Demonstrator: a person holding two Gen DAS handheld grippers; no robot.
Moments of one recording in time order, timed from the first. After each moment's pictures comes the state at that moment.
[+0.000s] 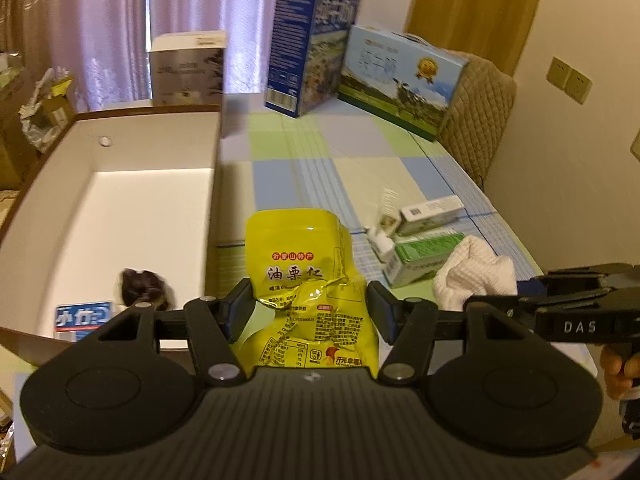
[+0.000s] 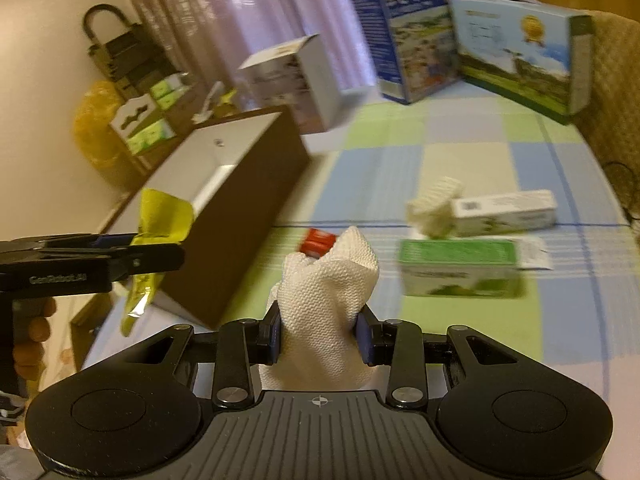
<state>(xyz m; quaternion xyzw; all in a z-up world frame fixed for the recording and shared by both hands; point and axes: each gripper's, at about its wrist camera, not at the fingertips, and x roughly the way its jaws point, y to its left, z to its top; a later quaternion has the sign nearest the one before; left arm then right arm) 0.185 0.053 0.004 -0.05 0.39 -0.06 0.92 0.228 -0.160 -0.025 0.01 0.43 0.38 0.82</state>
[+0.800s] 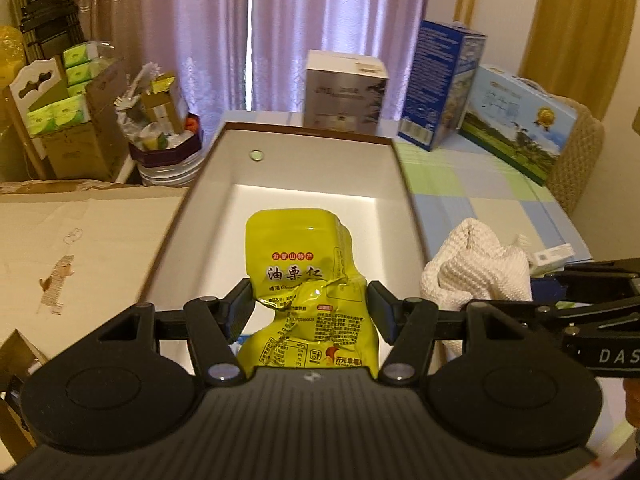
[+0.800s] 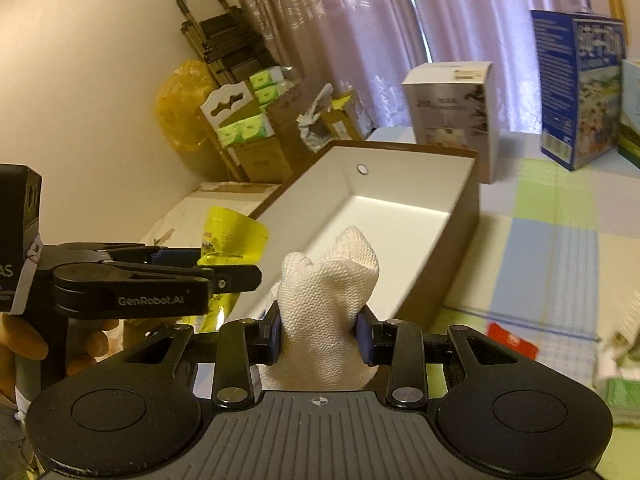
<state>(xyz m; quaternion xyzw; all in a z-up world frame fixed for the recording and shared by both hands) 0.194 0.201 0.020 -0.05 0.38 0.06 0.92 0.224 0.037 -0.010 -0.02 0.39 0.49 0.78</state>
